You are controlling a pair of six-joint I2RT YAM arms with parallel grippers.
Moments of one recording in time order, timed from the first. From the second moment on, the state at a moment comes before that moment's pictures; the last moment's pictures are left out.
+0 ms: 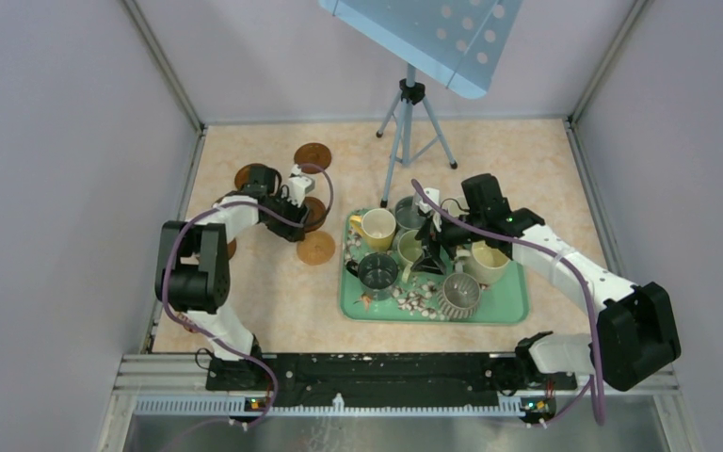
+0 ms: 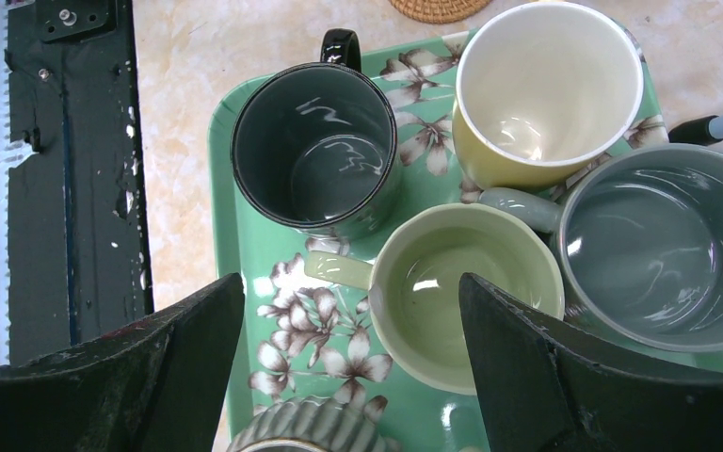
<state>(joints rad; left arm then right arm) -0.07 1.73 1.03 -0.40 0.36 0.45 0.48 1.28 0.91 -0.44 -0.81 -0.52</state>
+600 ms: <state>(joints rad) -0.08 1.82 1.12 -0.31 0.32 0.29 0.48 1.28 0.91 -0.44 -0.81 -0.53</state>
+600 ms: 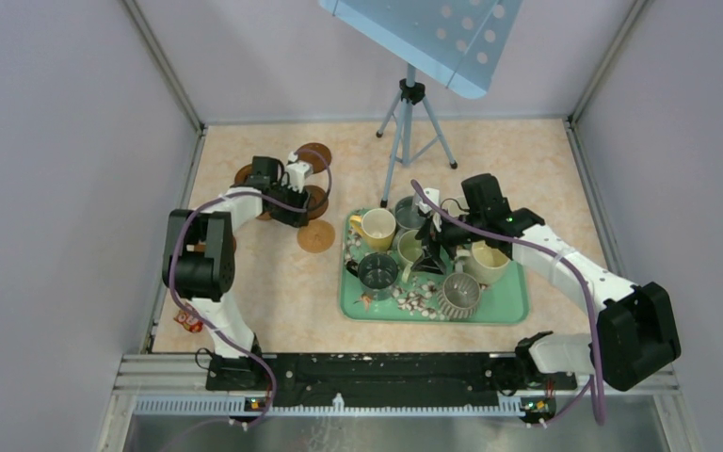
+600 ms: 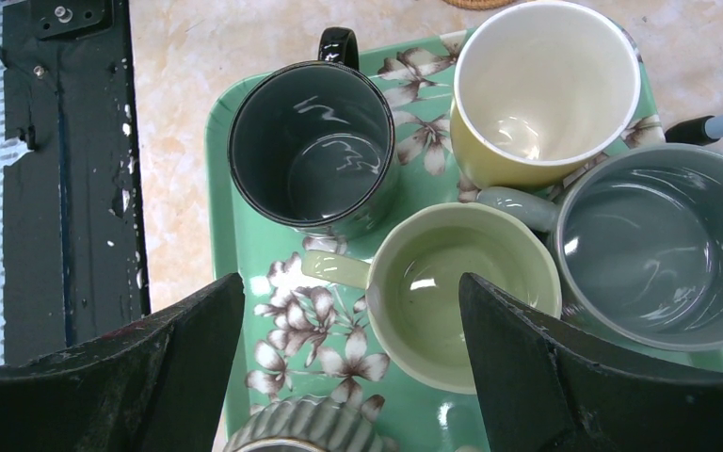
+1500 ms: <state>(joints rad) -0.16 1.69 0.98 -0.34 0.35 0.42 0.48 1.27 0.90 -0.44 -0.81 -0.53</state>
